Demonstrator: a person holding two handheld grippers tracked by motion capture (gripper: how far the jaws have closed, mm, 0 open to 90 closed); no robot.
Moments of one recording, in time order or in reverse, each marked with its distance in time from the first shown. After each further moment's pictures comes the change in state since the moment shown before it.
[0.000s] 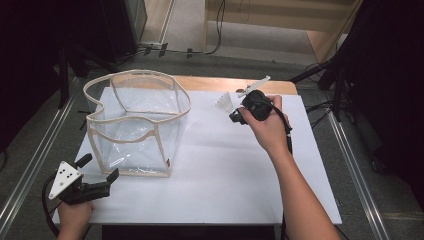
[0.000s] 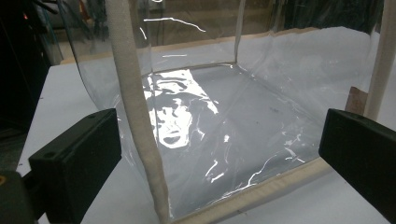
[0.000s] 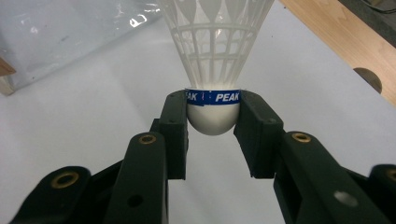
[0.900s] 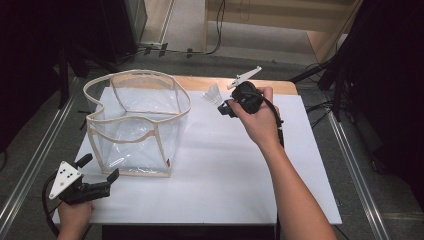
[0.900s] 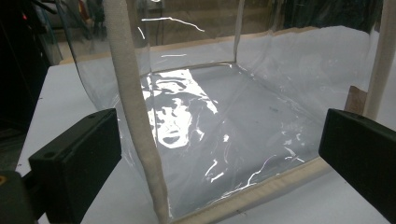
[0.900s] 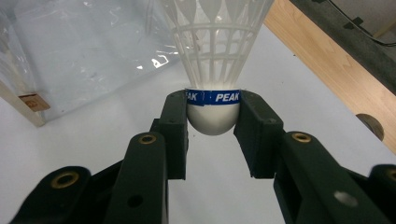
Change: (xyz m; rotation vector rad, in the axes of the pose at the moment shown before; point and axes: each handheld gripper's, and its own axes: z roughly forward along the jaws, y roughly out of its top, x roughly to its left) left arm 0.000 0.000 0.000 0.001 -0.003 0.002; right arm 0.016 0.034 -0.007 -0.067 0.021 -0.055
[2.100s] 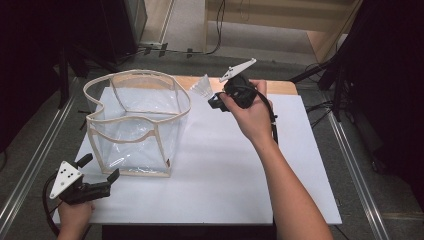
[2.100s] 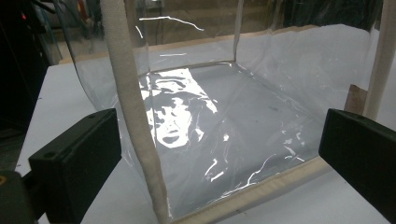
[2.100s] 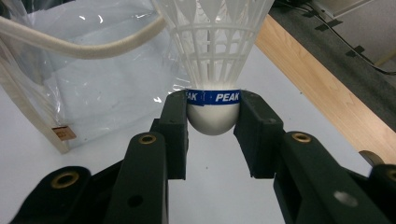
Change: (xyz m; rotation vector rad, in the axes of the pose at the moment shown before) left arm -0.001 0.000 0.000 0.007 0.002 0.005; right arm 0.015 0.027 -0.010 -0.078 0.025 -0.027
